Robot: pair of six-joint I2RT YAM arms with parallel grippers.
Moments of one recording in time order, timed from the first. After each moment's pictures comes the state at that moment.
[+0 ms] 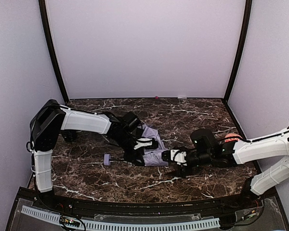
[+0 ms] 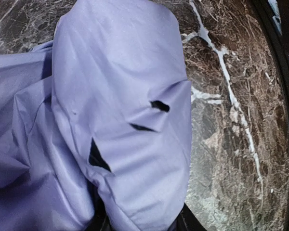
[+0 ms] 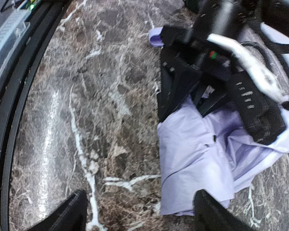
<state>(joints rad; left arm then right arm) -0.82 2.03 1.36 -0.58 0.51 0.67 0.92 1.33 0.57 0.09 -0.33 -0.57</state>
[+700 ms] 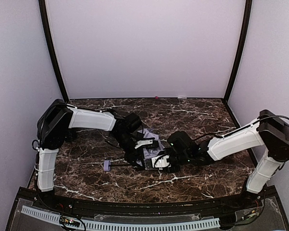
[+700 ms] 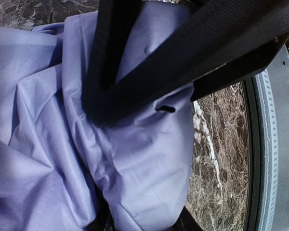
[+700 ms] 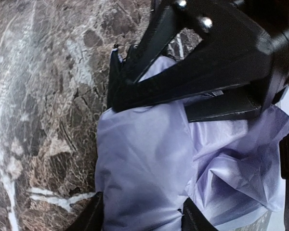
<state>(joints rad) -0.80 2.13 1.49 -0.79 0.70 0.60 1.01 1.67 0.77 0.09 -0.05 -0.90</state>
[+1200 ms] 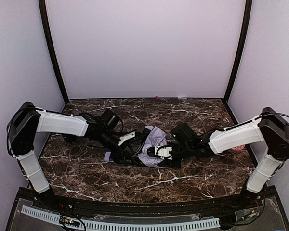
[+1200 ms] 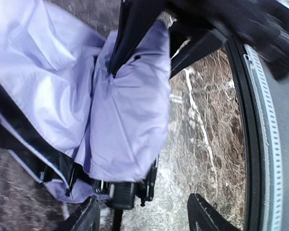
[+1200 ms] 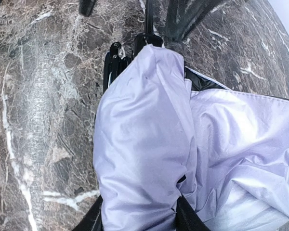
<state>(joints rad) -0.71 1.81 1.10 -0.43 0.71 0.49 0.94 1.67 0.82 0.00 -0.20 -0.68</state>
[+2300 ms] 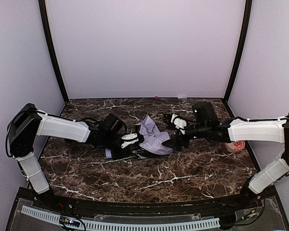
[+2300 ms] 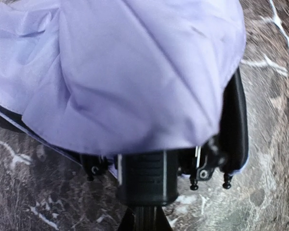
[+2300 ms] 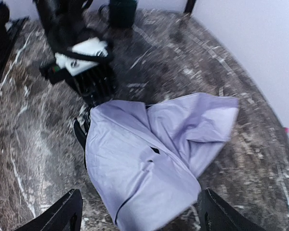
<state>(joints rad) -0.78 1.76 1.01 -0.25 0.20 0.51 0.73 1.50 0.87 -0.04 -0.41 -0.50</state>
